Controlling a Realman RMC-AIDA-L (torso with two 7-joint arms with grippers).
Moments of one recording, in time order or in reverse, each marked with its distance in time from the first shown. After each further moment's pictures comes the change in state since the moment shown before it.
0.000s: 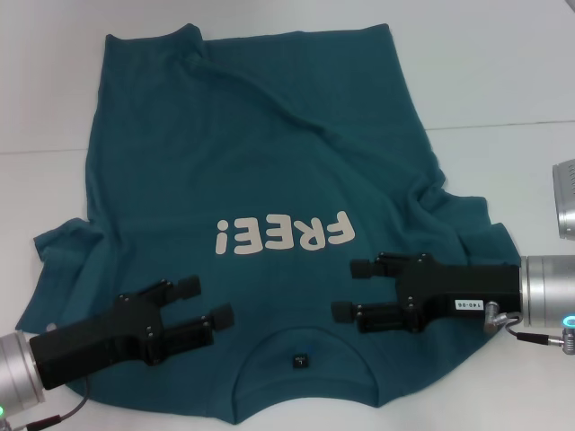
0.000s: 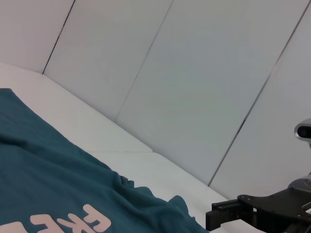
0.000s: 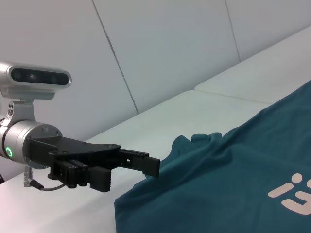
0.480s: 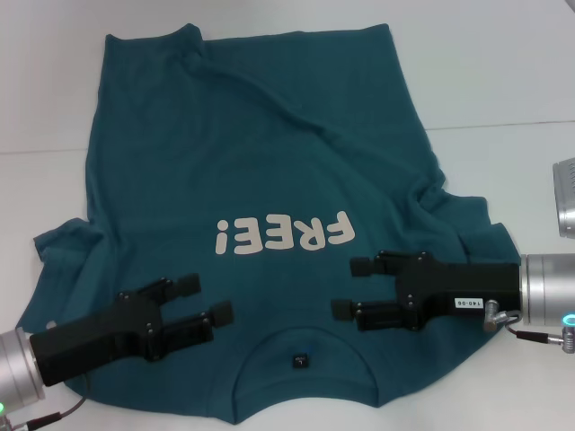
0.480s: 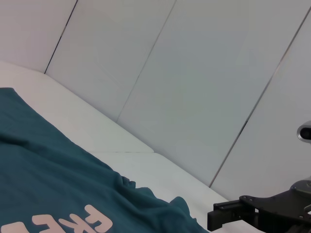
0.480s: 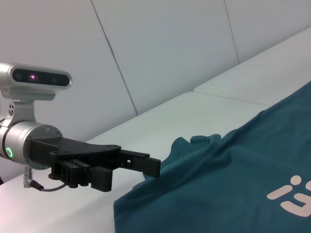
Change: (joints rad) left arm -0.004 0.001 0.000 0.000 -0.002 -0.005 -0.013; right arm 0.001 0.000 0.000 -0.001 0.004 0.002 0.000
